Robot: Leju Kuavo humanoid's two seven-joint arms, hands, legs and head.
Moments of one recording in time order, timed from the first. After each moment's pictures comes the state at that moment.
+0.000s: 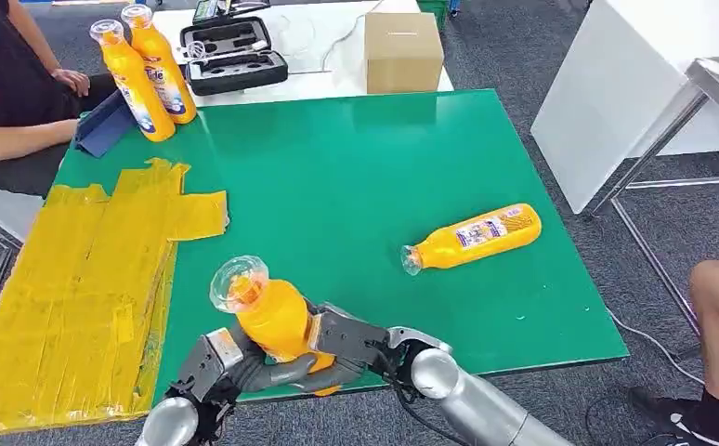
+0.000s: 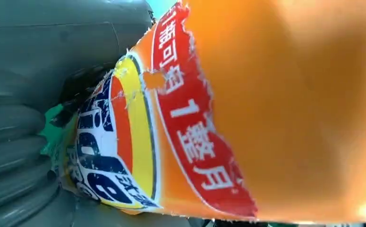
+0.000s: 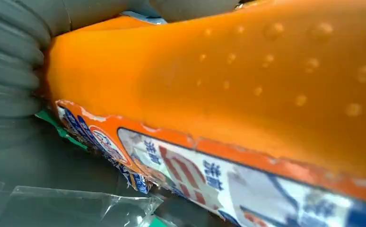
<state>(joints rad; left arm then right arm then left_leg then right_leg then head) -0.03 -0.07 -0.41 -1.48 -0.10 -0.18 -0.27 -0.35 -0.08 0.90 -1.34 -0.04 0.31 -0.05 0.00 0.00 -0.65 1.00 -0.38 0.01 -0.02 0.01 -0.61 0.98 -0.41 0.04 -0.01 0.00</state>
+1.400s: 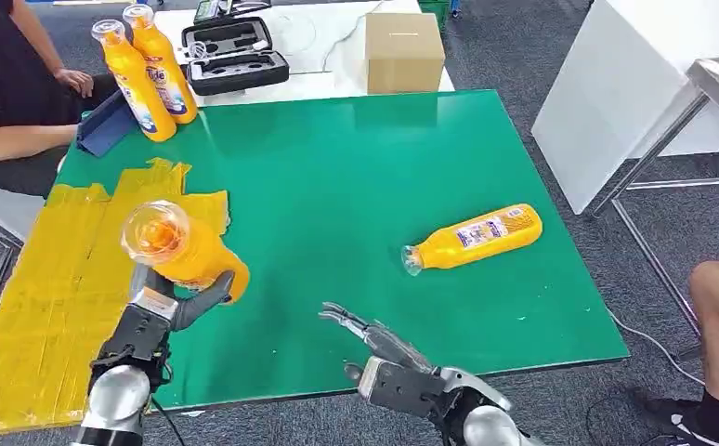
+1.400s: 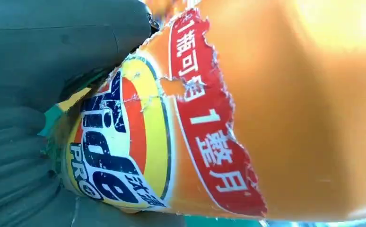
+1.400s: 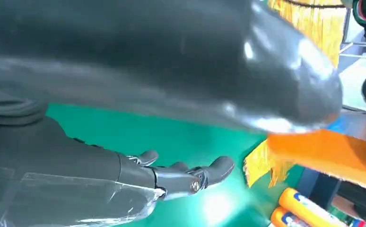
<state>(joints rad) -0.09 -0.07 -0.12 -1.58 -0.46 0.23 -0.32 -0.03 -0.22 0.68 -1.74 0.15 0.19 -0.05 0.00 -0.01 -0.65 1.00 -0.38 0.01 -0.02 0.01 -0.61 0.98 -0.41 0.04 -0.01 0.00</state>
